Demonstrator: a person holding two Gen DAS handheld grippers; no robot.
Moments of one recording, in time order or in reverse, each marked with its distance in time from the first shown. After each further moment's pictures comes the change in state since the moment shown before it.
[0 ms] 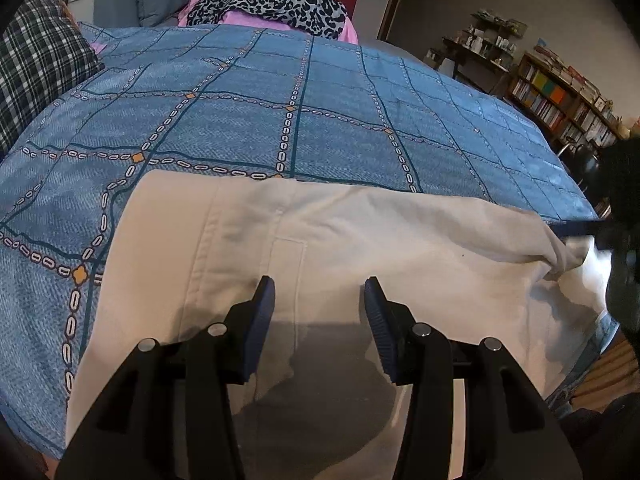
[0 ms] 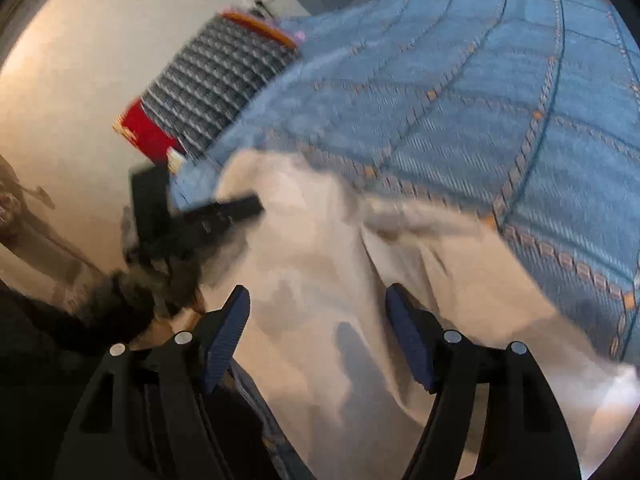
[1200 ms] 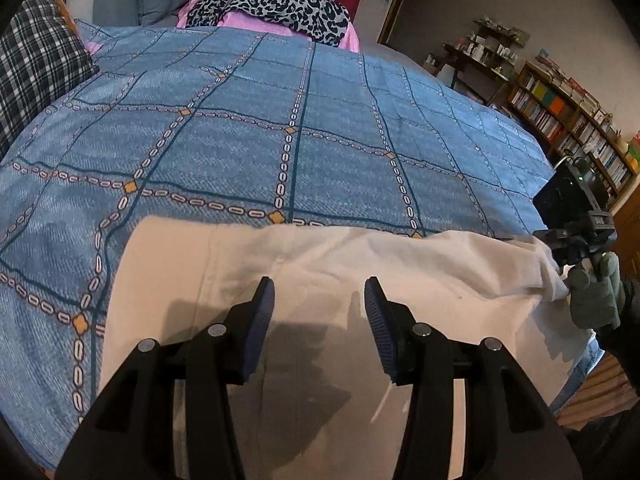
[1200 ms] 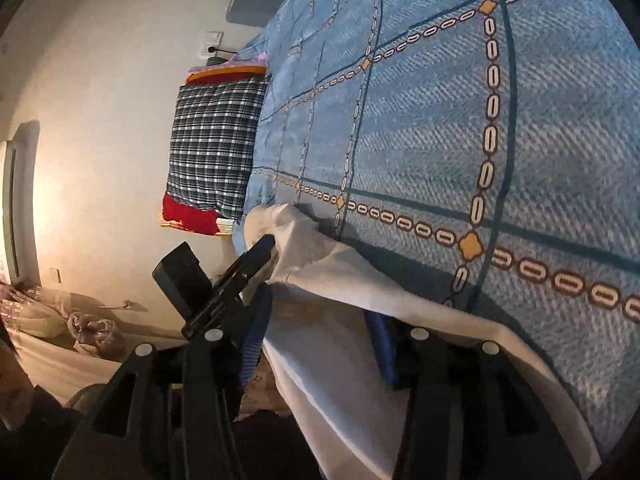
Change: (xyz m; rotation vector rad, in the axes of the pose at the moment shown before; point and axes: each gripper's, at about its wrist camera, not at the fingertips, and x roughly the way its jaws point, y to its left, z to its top) left arm 0.006 0.005 0.035 -0.029 0.000 -0.023; right arm 0.051 -0.102 0.011 0.468 0.065 0.347
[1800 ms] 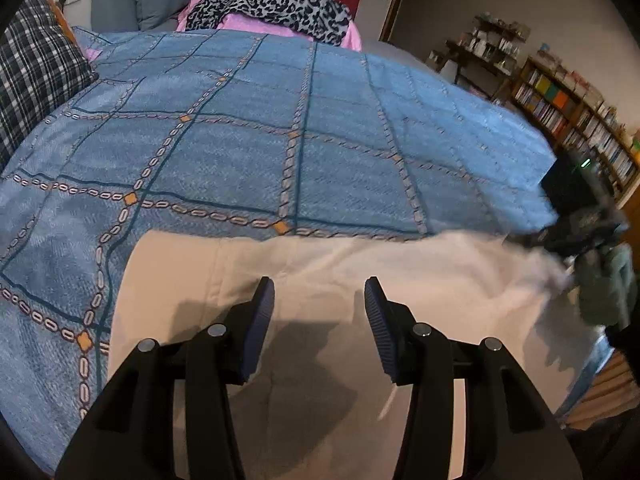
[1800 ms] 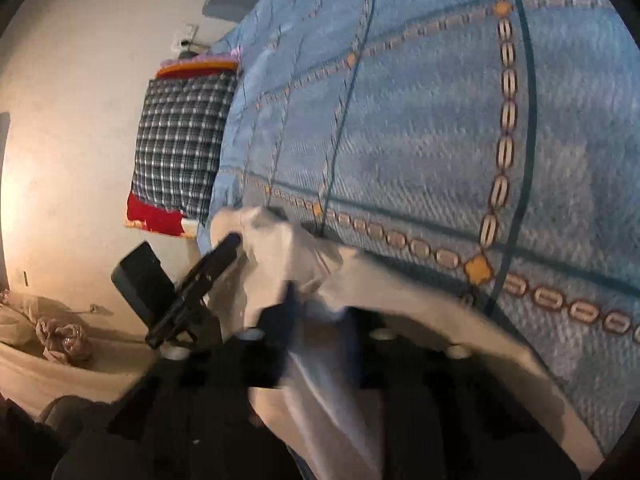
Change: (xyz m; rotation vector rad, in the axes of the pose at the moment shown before) left arm 0.009 0.000 0.004 0.020 0.012 0.044; right arm 0.009 0.014 0.009 -0.025 -0.047 -0.160
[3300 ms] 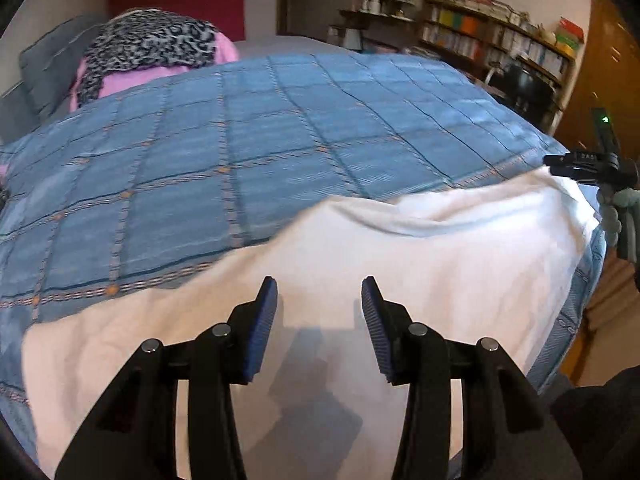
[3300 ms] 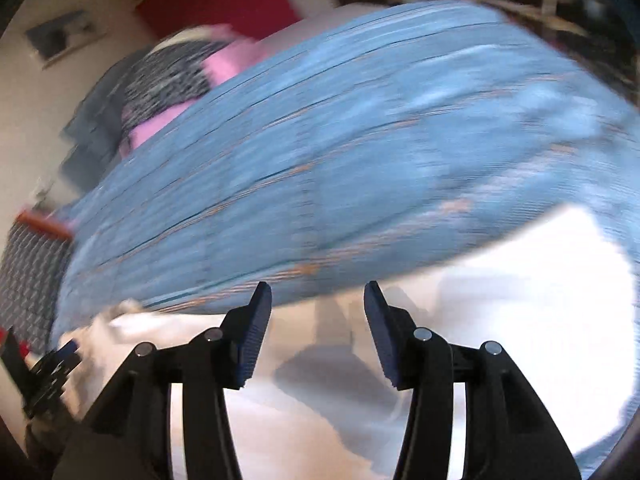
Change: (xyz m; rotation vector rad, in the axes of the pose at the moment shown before) left arm -0.002 -0.154 -0.011 0.373 0.006 -0.151; right arm -0.307 -0.051 -0.167 0.177 -0.750 -0.836
